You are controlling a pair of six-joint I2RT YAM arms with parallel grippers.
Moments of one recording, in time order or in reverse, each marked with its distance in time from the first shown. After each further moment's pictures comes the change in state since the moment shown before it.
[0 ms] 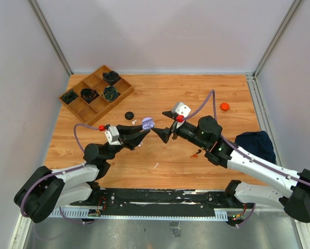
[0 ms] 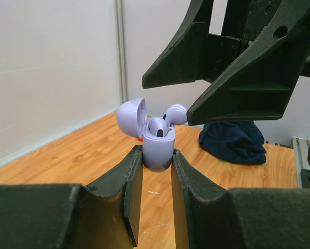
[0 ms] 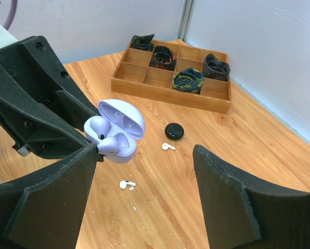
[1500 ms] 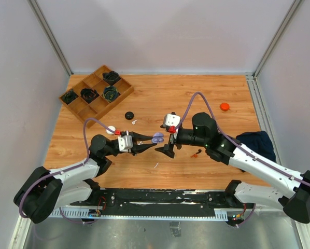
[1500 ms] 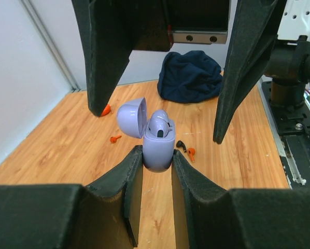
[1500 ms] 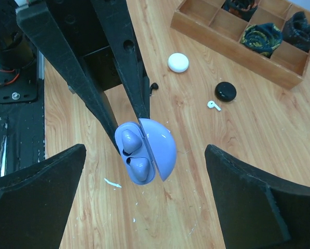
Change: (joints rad) left arm 0.000 -0.006 0.081 -0.313 0.372 0.288; right arm -0.027 -0.013 0.074 -0.397 -0.290 -0.182
